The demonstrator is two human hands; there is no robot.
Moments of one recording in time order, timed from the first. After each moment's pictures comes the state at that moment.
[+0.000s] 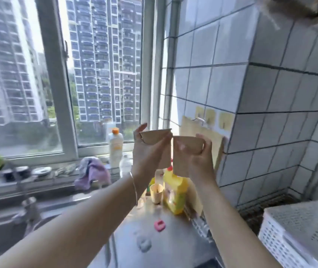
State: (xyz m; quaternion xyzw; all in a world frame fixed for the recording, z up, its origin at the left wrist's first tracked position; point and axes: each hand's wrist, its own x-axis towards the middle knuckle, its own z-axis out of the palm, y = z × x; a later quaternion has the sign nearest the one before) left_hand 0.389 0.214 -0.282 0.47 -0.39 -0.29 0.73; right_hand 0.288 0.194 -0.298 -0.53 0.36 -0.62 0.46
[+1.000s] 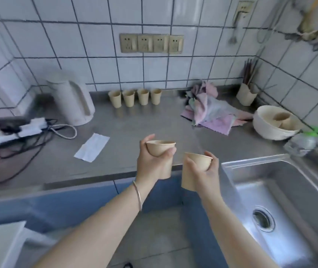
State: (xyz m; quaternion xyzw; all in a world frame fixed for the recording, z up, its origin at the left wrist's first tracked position) left_hand 0.723 0.823 -0.503 0.61 0.26 0.22 0.72; right_hand 0.764 0.694 -0.516 -0.74 0.03 0.11 0.67
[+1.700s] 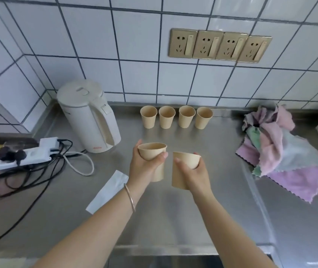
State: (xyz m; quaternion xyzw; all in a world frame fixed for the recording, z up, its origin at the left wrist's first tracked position) left_hand 0.886 1.103 -0.566 0.58 0.38 0.23 0.69; right_hand 0.958 0.984 -0.557 -0.77 -0.02 0.26 0.58
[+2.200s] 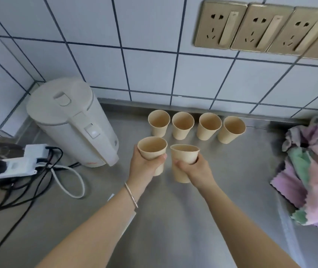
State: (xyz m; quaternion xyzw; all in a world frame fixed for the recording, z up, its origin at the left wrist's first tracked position) left_hand 0.978 1.200 -0.635 0.59 0.46 0.21 0.63; right_hand 1.082 1.083 -0.614 -0.76 -0.13 0.37 0.52
